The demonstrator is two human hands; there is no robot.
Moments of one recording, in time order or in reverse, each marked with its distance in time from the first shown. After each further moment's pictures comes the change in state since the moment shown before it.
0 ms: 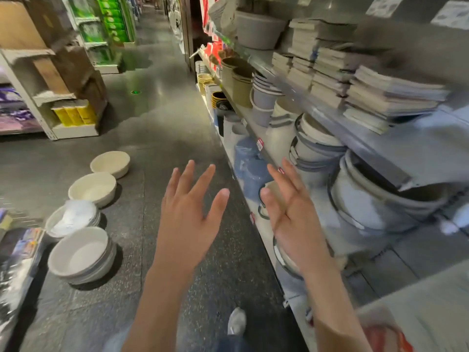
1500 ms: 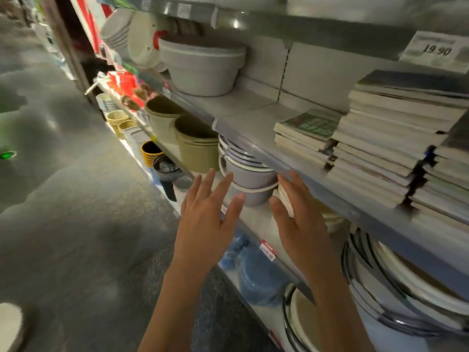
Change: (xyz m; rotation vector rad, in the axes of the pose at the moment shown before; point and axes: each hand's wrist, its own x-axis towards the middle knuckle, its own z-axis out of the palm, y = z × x) left_hand 0.810 -0.169 0.239 -0.164 -0.322 0.372; right_hand 0.731 0.179 0.195 -0.036 0.386 0.289
